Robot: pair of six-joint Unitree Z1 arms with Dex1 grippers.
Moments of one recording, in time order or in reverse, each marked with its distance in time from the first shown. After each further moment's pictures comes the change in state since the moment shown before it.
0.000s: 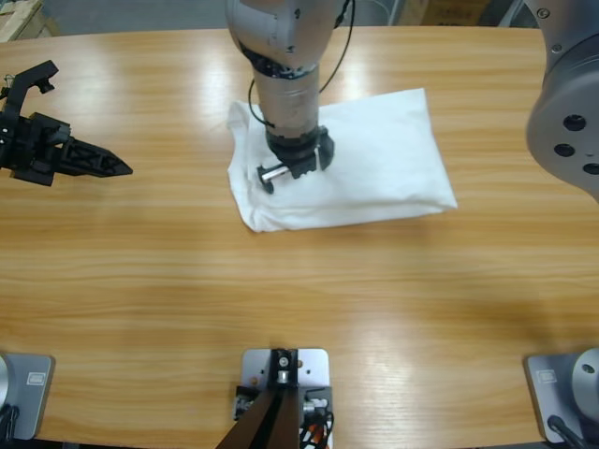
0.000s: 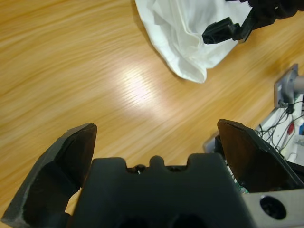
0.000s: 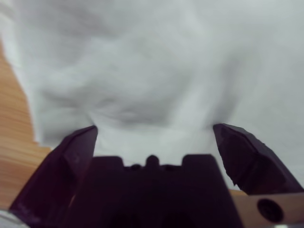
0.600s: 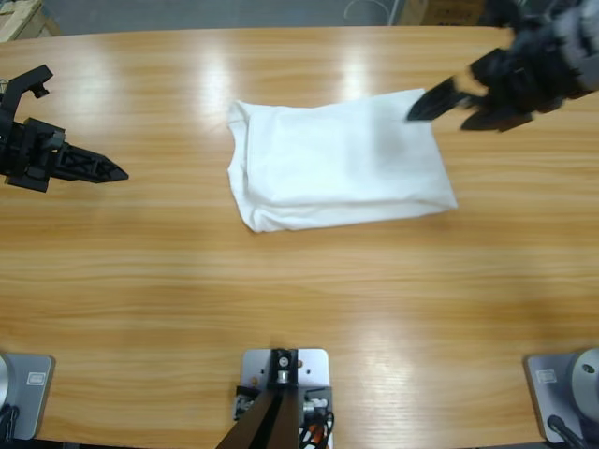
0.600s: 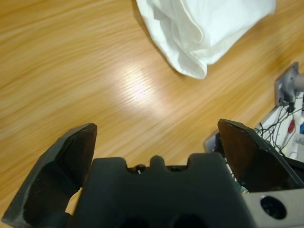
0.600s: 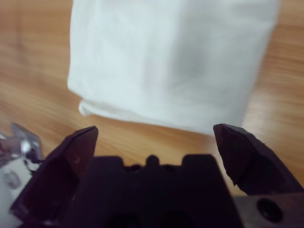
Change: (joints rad) arm 0 0.002 -0.022 0.019 0.000 0.000 0.000; arm 1 -0.527 -0.925 1.218 -0.827 0.366 -0.093
